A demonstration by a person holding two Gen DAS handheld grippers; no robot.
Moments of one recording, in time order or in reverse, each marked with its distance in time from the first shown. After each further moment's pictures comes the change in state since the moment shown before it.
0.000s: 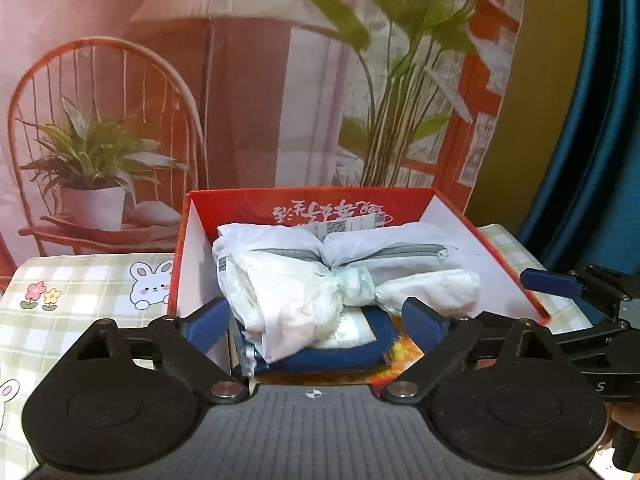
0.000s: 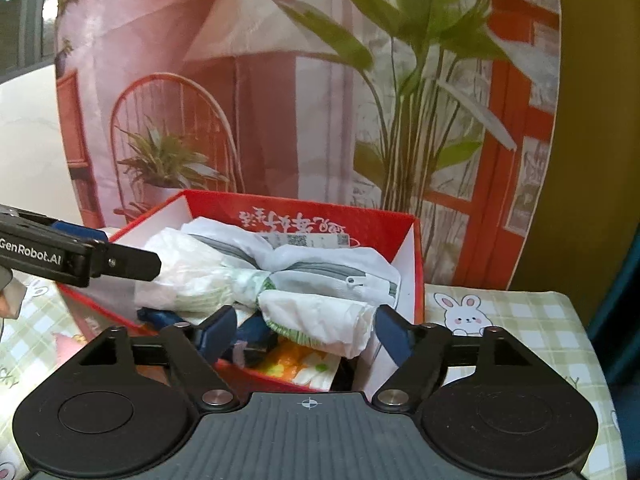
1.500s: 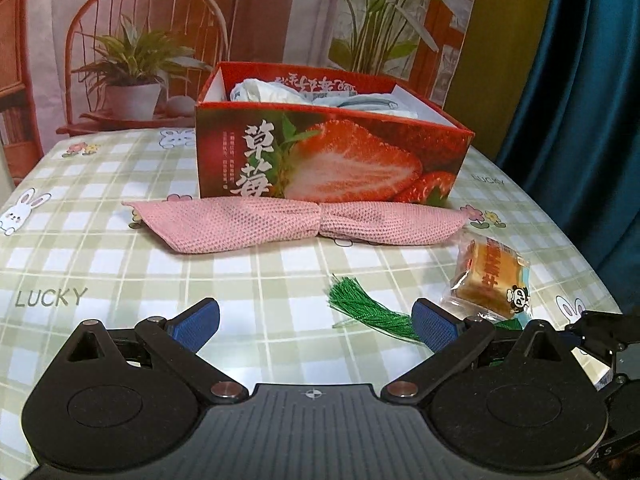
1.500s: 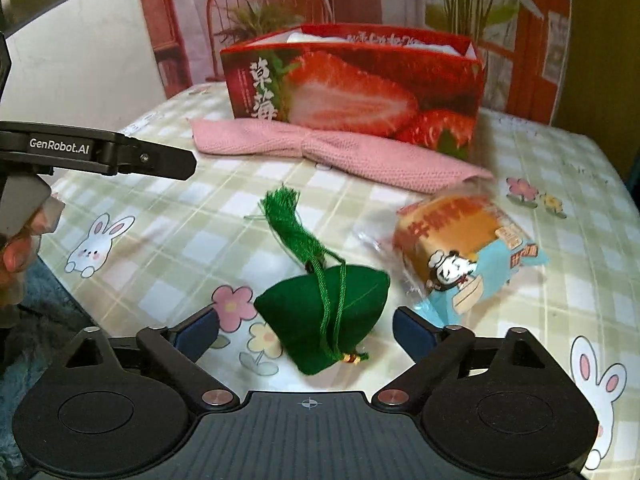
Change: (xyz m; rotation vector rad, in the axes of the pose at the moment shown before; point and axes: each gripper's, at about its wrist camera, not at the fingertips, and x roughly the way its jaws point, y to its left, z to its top) left arm -0.109 -0.030 -0.172 -0.061 0.087 0.006; right arm -0.141 0.061 -0.179 -0.028 0.306 0.177
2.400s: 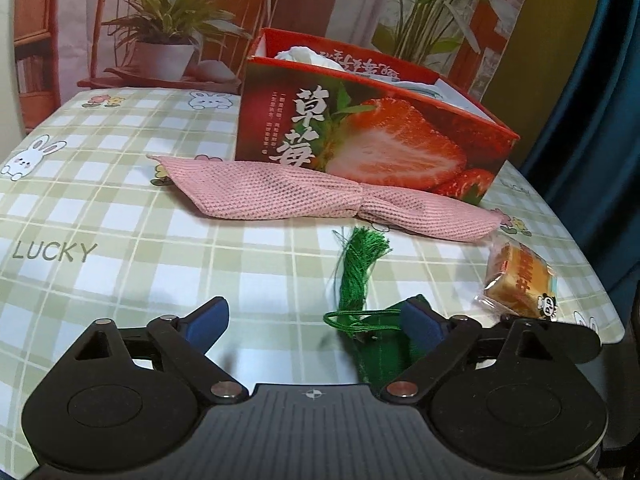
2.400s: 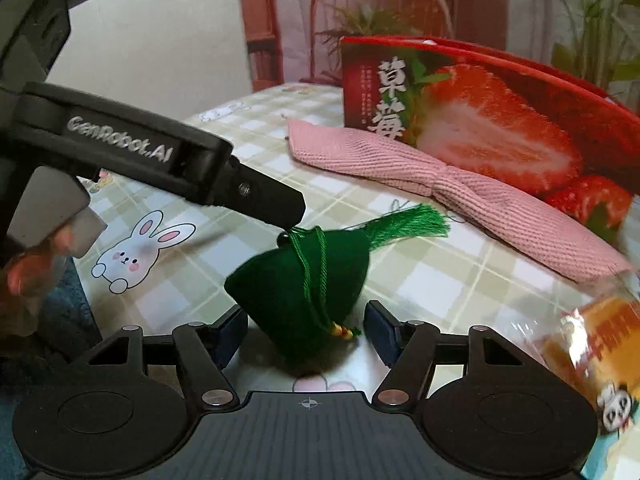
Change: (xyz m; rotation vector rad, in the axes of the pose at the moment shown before) left arm 0.021 0.029 -0.008 -0.125 0.040 0.007; right arm 0.073 0.056 0.025 -0.203 -0.066 0.175
